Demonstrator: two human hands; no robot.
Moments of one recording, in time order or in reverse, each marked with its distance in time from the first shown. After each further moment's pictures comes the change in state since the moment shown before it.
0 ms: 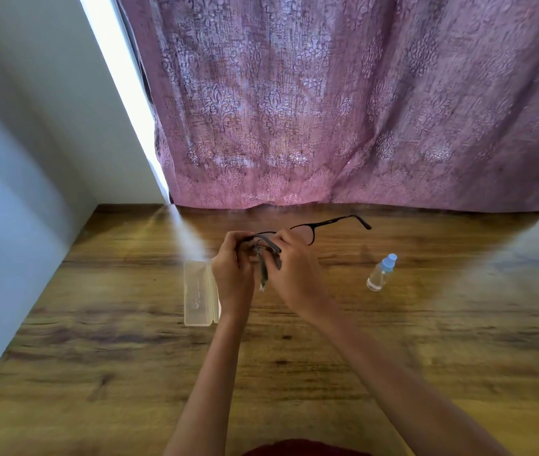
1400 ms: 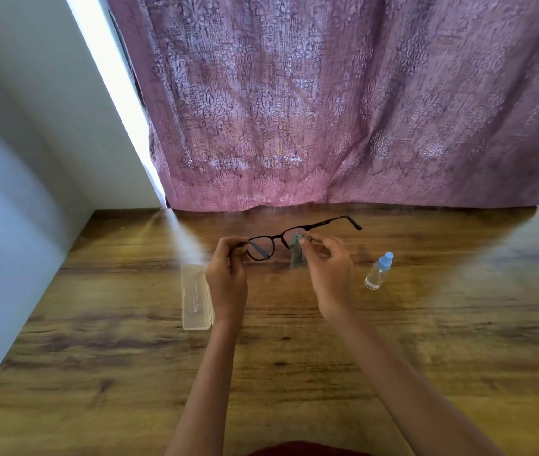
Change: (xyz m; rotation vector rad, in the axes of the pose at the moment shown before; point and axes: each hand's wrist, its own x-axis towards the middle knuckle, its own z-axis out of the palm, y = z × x) left_hand -0.003 -0.009 -0.006 -0.004 -0.008 -0.009; right_hand -0.009 0.048 -0.007 0.578 0.302 0.634
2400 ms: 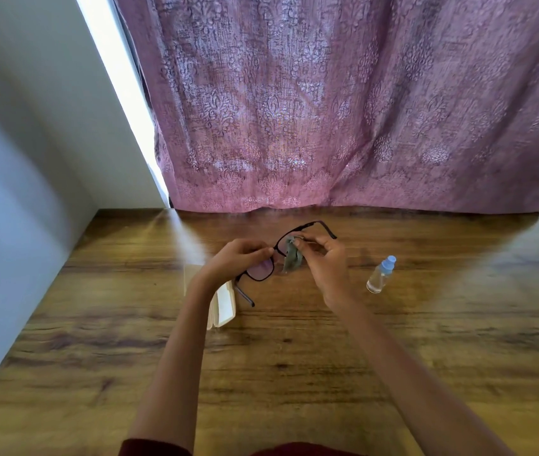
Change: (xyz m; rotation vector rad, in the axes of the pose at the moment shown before) left_hand 0.060 0.006 -0.014 0.094 -0.962 -0.274; right_hand 0.015 0.001 0.004 0.119 -0.215 0.023
